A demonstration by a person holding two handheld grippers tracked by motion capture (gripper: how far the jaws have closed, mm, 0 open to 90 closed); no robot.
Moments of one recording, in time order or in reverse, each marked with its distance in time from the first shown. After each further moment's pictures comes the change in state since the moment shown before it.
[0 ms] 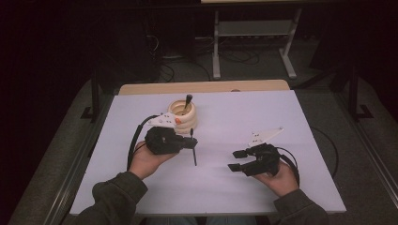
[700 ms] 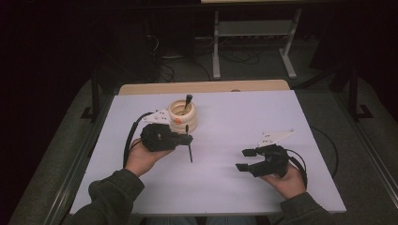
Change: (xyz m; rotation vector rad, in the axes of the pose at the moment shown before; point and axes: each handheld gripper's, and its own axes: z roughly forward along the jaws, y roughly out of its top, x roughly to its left) left arm 0.010 0.000 -0.009 0.001 0.028 -0.015; right arm -0.006 -0.016 -0.016 -0.029 -0.061 0.053
